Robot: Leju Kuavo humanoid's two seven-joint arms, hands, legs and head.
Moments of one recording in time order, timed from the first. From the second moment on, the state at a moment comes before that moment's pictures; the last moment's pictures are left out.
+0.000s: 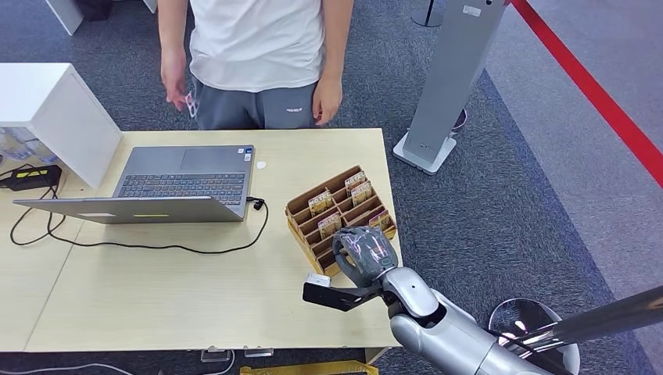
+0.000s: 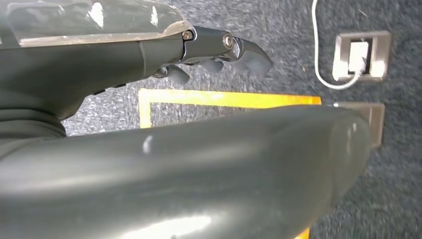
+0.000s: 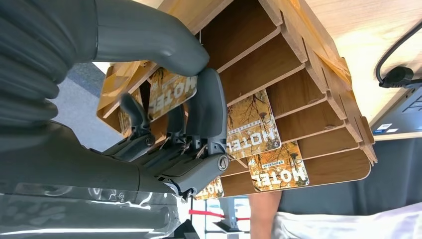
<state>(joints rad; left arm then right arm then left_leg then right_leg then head) -0.06 0.06 -0.44 -0.20 0.61 0.18 -0.19 -0.47 -0.21 0.90 -1.22 0.89 -0.30 0.20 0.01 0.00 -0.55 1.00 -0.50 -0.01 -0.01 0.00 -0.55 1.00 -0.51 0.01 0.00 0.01</state>
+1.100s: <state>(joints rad) -0.06 0.07 -0.44 -0.20 0.67 0.13 -0.25 -0.48 -0.22 0.89 -1.23 0.89 -0.29 0.23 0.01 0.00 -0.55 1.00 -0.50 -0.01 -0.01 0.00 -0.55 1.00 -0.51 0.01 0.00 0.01</state>
